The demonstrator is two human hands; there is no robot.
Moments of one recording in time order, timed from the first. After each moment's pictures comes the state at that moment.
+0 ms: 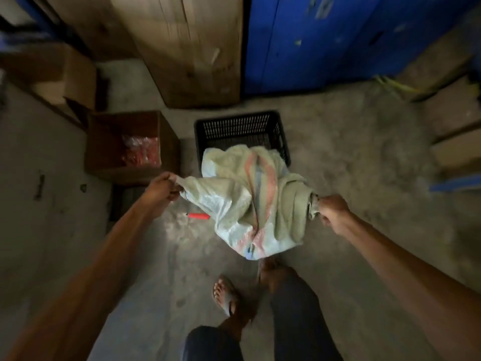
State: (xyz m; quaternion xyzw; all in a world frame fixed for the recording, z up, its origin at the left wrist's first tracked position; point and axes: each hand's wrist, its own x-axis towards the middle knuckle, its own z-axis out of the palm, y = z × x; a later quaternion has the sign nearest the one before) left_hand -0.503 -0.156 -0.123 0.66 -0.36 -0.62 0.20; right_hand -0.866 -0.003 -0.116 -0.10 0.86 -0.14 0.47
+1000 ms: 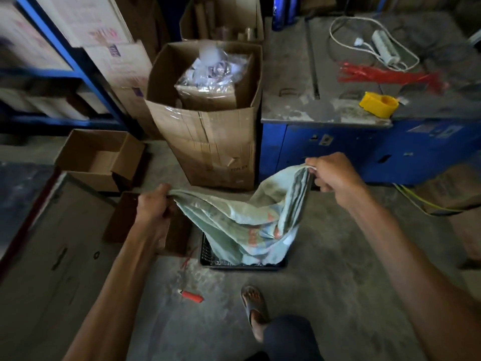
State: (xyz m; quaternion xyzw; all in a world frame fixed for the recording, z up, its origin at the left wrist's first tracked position) left_hand -0.662 -0.343 0.097 0.71 -0.22 -0.51 0.43; right_hand -1.018 -0.355 0.115 -0.31 0.74 -0.36 0.48
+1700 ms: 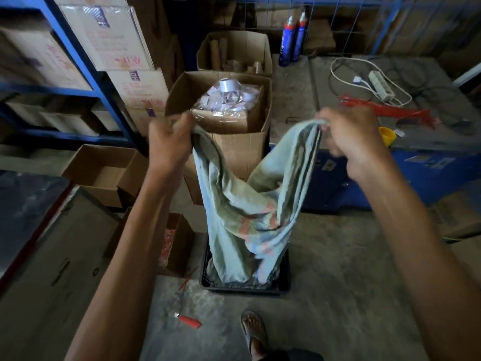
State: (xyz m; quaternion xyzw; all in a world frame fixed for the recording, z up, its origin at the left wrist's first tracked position) left_hand -0.681 -0.386 0.252 0.56 -0.51 -0.36 0.54; right_hand -0.946 -0.364 0.282 -0.43 0.67 -0.49 0.35
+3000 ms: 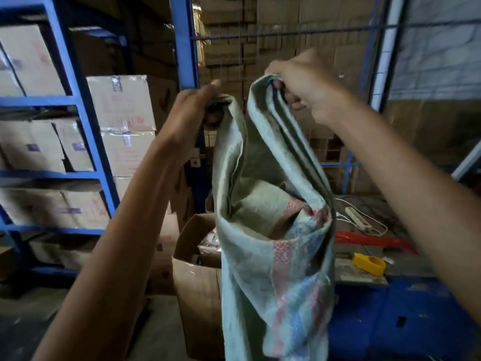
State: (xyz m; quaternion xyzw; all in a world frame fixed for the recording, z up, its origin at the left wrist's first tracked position) left_hand -0.697 -0.414 0.556 0.32 -0.69 -0.32 0.56; right_hand -0.896 -0.383 0.605 -0.66 0.48 -0.56 0.16
